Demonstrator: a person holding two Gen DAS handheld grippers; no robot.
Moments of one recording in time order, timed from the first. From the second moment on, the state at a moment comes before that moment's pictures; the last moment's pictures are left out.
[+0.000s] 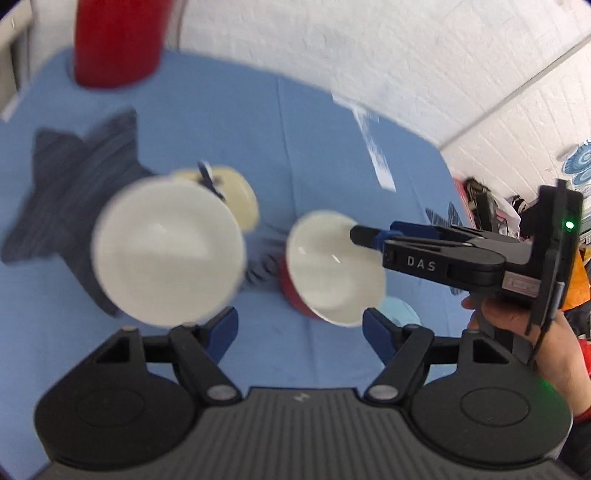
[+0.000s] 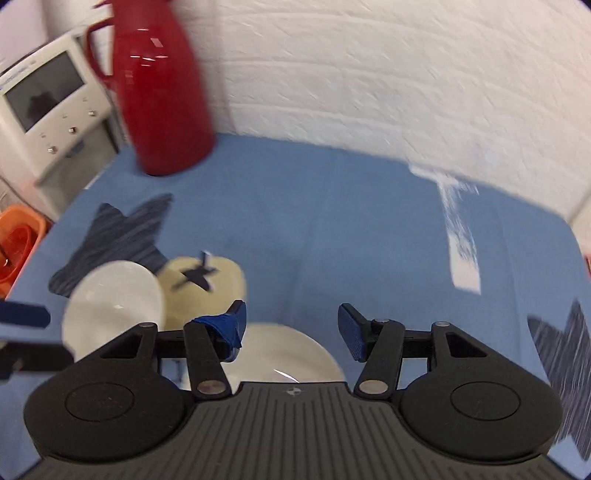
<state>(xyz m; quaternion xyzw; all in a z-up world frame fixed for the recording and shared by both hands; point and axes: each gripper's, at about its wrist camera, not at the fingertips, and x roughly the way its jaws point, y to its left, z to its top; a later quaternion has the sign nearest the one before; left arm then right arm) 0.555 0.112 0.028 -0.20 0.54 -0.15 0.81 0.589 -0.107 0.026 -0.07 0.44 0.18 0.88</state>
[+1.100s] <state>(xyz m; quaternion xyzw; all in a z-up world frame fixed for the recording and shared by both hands) 0.551 0.057 -0.015 -0.18 0.53 -0.04 0.83 0.566 -0.132 -0.022 0.02 0.50 0.25 0.83</state>
